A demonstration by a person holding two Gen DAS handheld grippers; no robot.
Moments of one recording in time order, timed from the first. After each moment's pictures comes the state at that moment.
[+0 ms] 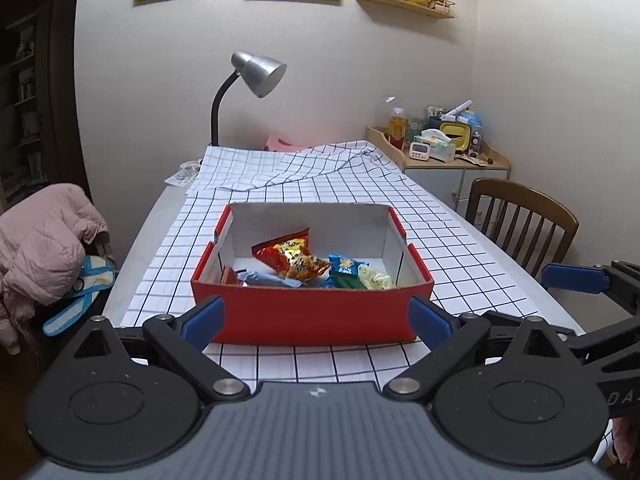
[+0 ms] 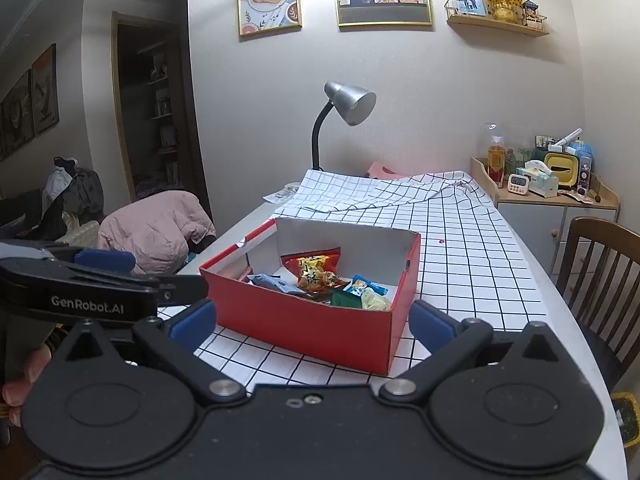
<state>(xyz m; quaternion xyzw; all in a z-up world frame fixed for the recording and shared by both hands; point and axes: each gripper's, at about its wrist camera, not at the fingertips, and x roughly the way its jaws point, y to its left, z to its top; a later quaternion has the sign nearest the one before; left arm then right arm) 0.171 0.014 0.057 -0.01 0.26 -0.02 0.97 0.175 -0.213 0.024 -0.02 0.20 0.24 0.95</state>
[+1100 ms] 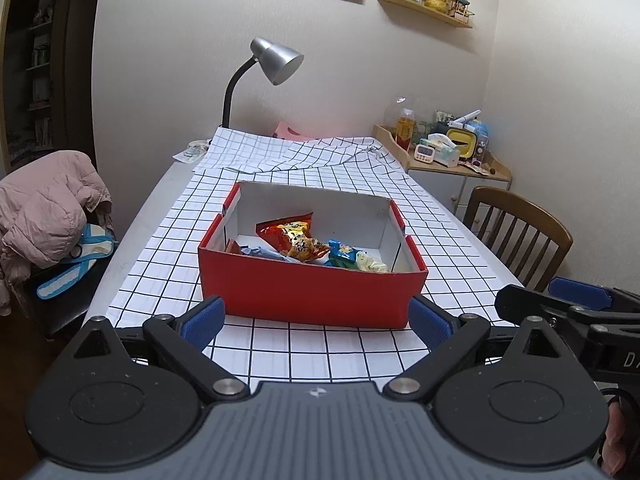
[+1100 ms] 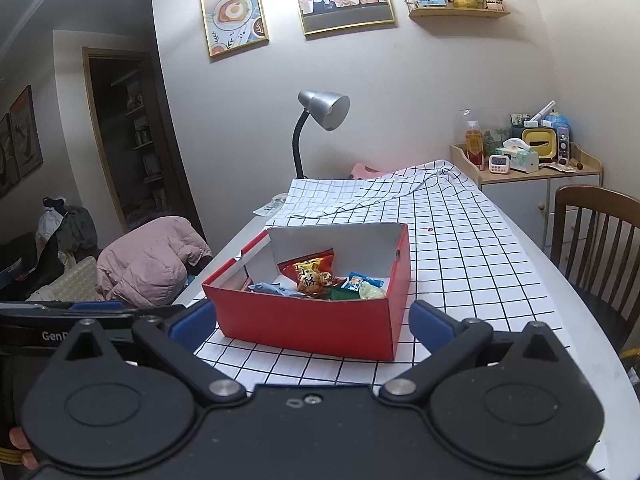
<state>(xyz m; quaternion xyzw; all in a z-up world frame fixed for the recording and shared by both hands) 0.145 0.024 0.053 -0.06 0.27 -0.02 0.96 0.156 -0.225 0.022 0.05 0.20 0.21 0.95</state>
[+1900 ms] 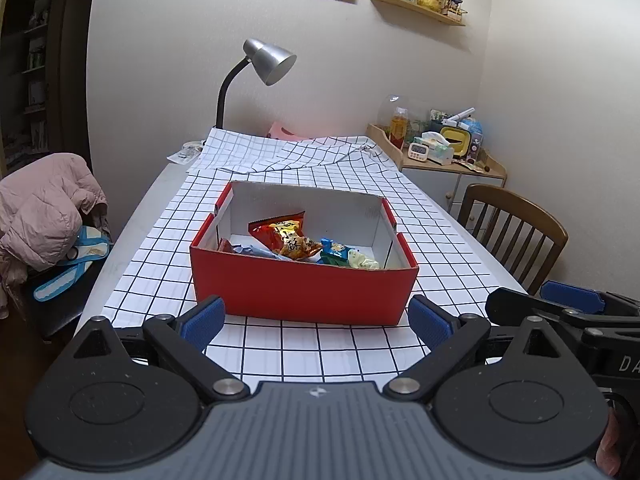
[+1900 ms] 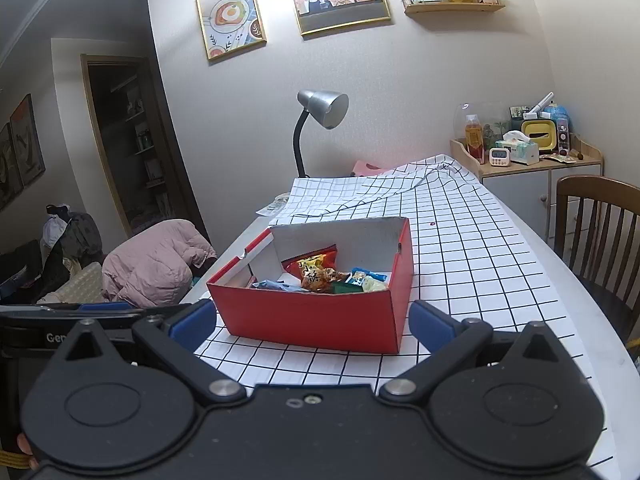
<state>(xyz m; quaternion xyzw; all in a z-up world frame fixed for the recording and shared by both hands) 0.143 0.021 0.053 -0.05 0.27 -0.03 0.96 0.152 -0.227 0.020 0.06 0.21 0.22 0.95</state>
